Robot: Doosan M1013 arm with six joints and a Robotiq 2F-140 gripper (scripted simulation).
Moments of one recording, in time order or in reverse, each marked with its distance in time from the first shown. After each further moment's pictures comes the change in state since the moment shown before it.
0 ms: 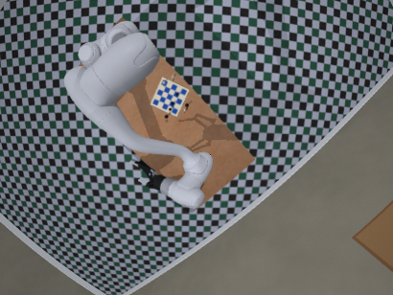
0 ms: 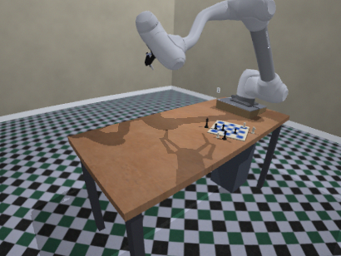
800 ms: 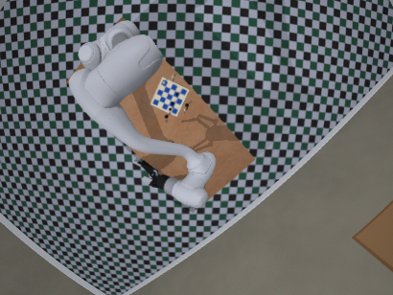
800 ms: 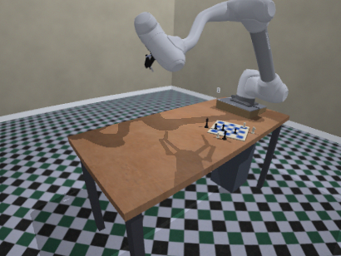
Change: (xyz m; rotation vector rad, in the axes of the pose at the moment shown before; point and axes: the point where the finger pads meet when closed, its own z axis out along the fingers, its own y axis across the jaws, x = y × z) arm 0.014 0.004 -0.011 0.008 0.003 -0.064
